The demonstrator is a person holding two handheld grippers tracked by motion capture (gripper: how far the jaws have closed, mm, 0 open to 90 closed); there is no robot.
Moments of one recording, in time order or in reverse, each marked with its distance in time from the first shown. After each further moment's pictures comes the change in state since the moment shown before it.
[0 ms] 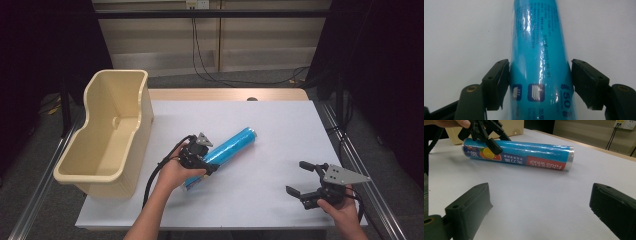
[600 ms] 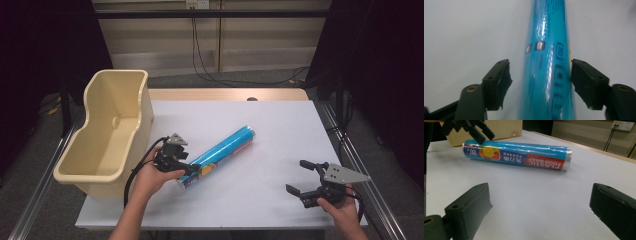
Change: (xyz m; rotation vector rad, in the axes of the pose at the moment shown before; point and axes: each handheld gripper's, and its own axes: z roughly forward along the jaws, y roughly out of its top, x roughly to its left) left arm 0.019 -0.029 -0.043 -0.058 0.001 -0.144; right arm -0.001 0.002 0.000 -0.006 -0.010 0.003
